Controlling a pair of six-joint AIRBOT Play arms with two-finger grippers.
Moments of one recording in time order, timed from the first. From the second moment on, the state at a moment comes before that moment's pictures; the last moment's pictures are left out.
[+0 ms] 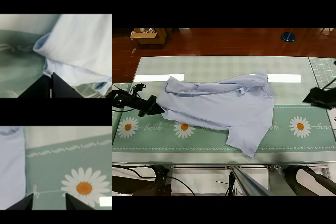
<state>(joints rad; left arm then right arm) 0.46 -1.64 1.10 0.99 -1.39 -1.26 -0.41 -1.13 1.04 -1.30 1.39 1.43</state>
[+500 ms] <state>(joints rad) 0.46 -1.60 1.10 0.96 -1.42 -1.22 -0.36 -1.13 0.56 -0.99 1.13 1.36</state>
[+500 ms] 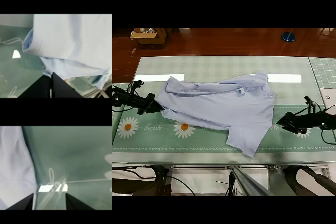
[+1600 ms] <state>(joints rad) 0.47 -1.25 1.70 0.41 -1.45 -1.12 -0.23 -0.75 1.17 -0.79 1.01 1.44</state>
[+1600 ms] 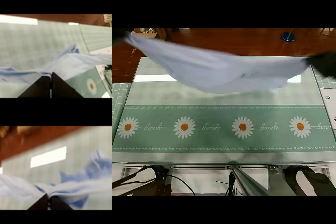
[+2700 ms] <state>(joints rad) 0.30 -0.60 1.81 1.17 -1.73 -1.35 -0.30 -0.71 2.06 -1.40 1.77 1.56</state>
